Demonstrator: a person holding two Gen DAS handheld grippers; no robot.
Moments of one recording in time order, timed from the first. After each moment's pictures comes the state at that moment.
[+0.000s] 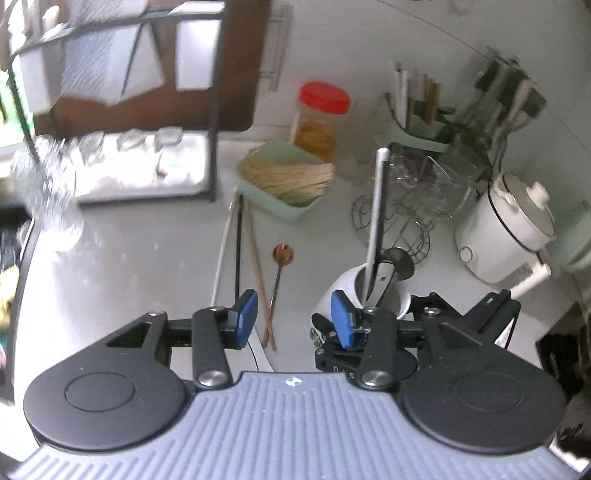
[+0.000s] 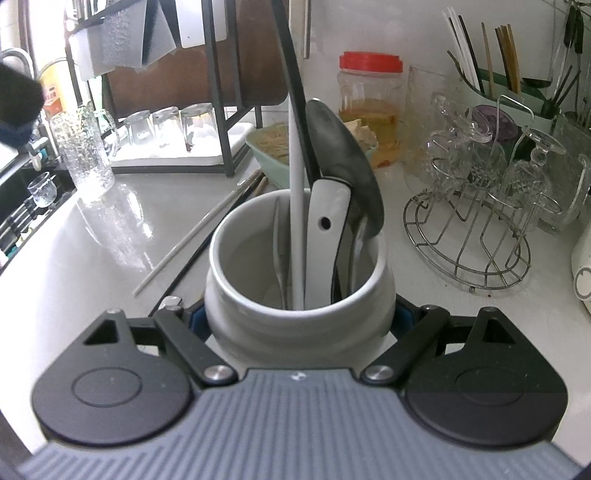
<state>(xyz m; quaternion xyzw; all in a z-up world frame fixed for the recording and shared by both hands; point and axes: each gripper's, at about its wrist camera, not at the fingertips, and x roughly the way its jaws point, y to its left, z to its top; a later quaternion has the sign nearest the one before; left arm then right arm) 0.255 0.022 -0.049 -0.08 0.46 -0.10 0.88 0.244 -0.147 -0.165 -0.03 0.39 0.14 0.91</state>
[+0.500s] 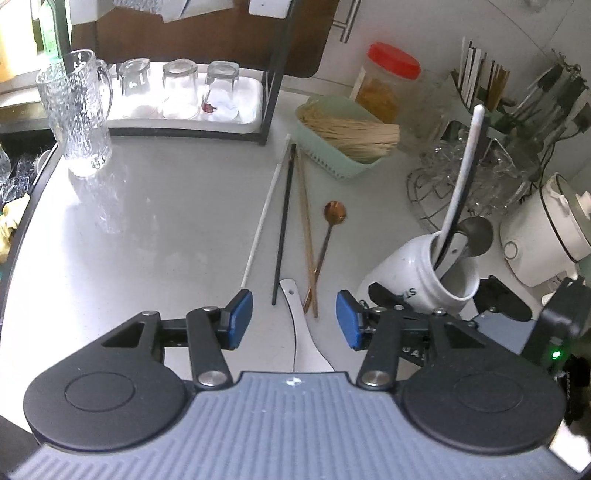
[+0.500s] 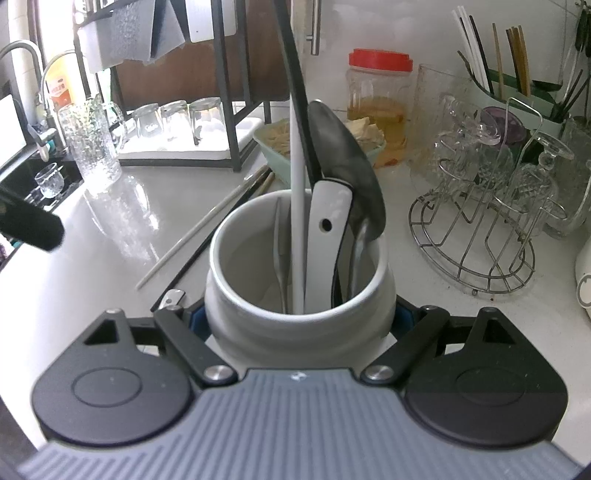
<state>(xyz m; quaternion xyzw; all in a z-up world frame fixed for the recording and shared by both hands) 0.258 0.048 -0.112 -0.12 0.50 -0.04 0.86 0.246 -0.149 -0.165 -0.04 0.40 0.15 0.90</state>
